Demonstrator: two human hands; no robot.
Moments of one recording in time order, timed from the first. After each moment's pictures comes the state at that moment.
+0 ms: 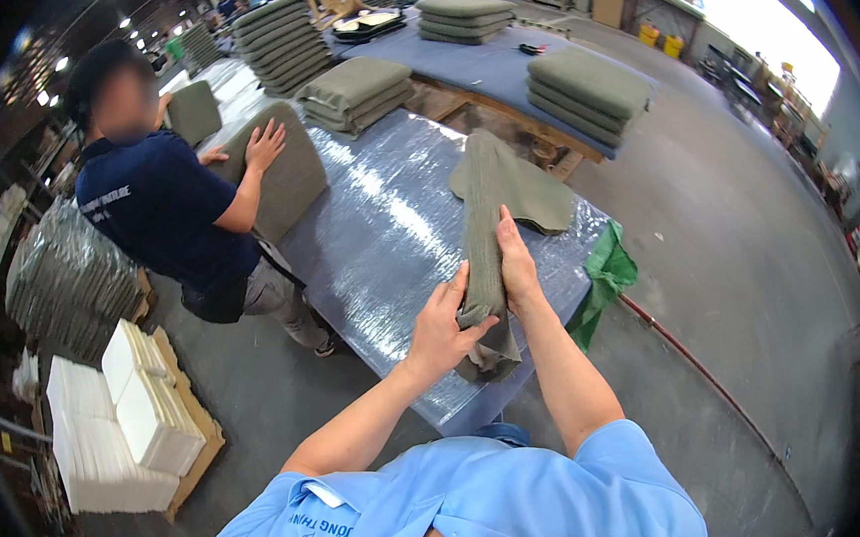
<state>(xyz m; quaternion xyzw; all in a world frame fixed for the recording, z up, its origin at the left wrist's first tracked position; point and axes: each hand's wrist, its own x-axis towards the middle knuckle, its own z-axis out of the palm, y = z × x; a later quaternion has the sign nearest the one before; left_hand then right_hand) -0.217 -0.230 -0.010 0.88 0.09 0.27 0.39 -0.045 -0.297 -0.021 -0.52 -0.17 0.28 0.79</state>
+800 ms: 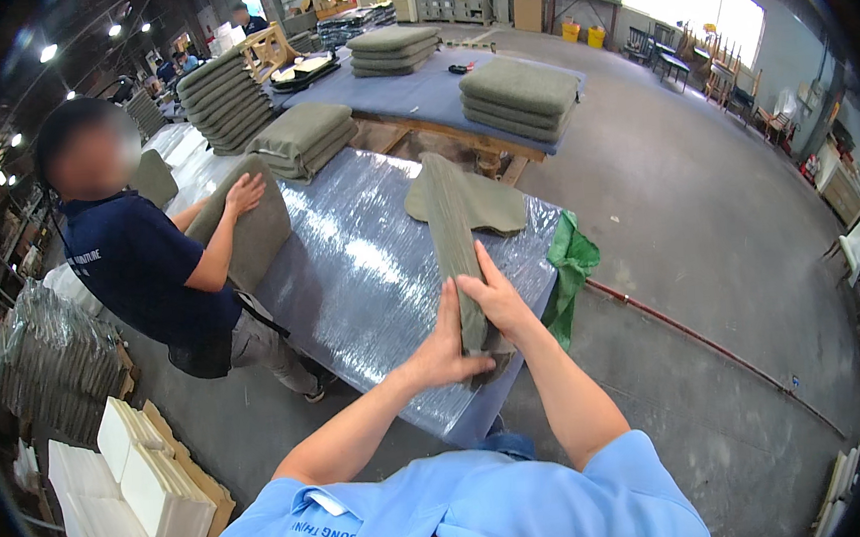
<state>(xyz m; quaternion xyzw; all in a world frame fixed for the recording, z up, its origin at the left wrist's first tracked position) -0.229 -0.228 -0.035 0.90 -0.07 0.07 0.43 -0.107 -0.360 -0.003 -0.64 -0.23 0.26 0.69</state>
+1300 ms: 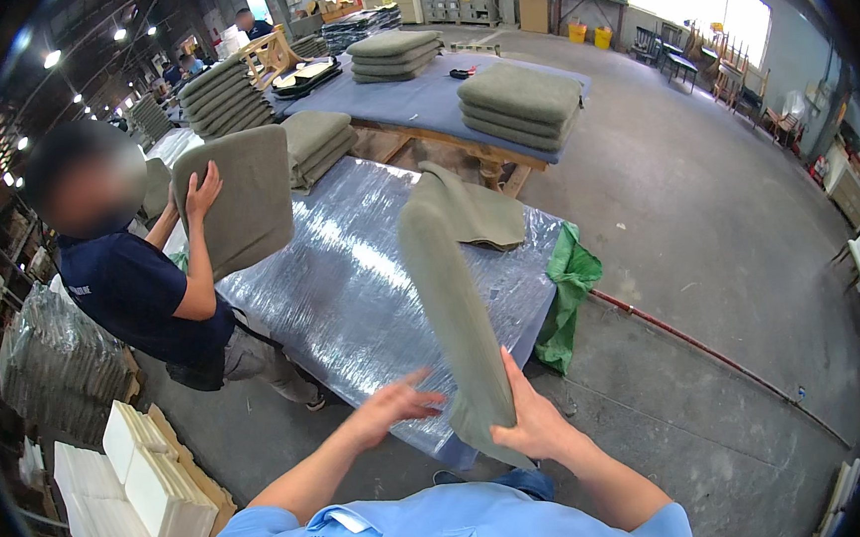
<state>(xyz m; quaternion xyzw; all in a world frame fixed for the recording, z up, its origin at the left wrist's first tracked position) -0.299 -0.196 -0.047 0.58 0.06 -0.16 0.79 -0.180 -0.490 0.006 -0.77 -0.38 0.25 0.45</state>
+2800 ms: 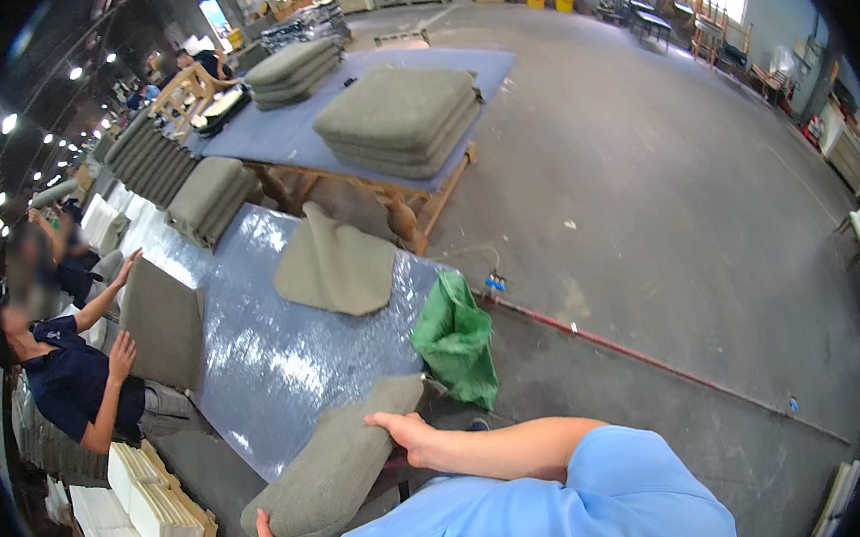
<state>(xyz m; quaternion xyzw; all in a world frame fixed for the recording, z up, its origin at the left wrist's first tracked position) -0.163 -0.486 0.004 0.15 0.51 0.32 0.78 0.128 -0.578 -0.085 -0.42 0.18 0.67 0.59</state>
